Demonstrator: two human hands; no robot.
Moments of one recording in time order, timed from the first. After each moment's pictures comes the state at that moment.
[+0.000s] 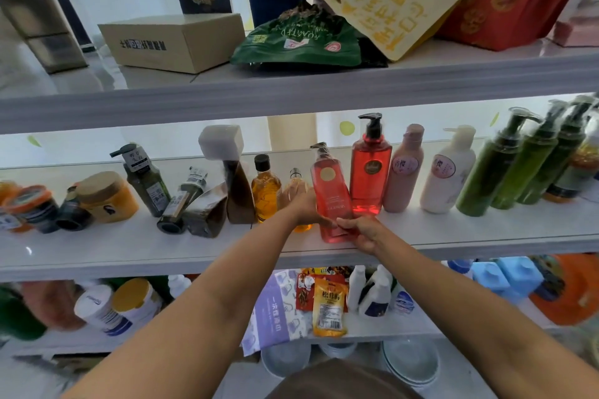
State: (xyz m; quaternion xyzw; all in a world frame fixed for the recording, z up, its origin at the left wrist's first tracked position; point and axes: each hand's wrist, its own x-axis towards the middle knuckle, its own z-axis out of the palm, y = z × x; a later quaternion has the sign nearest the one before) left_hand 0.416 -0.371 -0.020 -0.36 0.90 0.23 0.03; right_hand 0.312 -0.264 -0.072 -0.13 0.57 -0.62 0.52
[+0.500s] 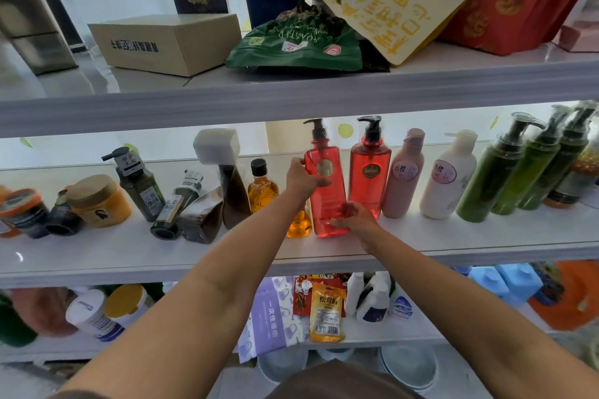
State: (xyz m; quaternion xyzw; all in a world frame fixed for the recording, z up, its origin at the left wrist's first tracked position) left_hand 0.385 -0.393 0.007 -0.43 0.67 0.53 -0.27; right_hand 0.310 -0.275 -0.058 -0.20 0.67 -0.59 0.40
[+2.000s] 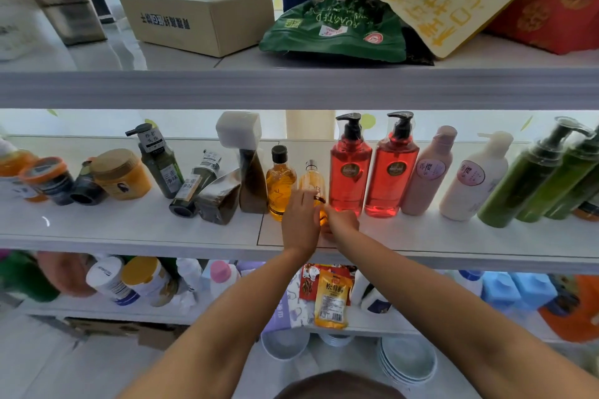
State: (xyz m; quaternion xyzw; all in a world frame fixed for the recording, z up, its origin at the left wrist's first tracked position) left_hand 0.453 -0.354 -0.076 -0.38 0.84 0.12 -0.37; right_hand 0.375 -0.314 -0.059 -0.11 0.79 -0.48 0.37
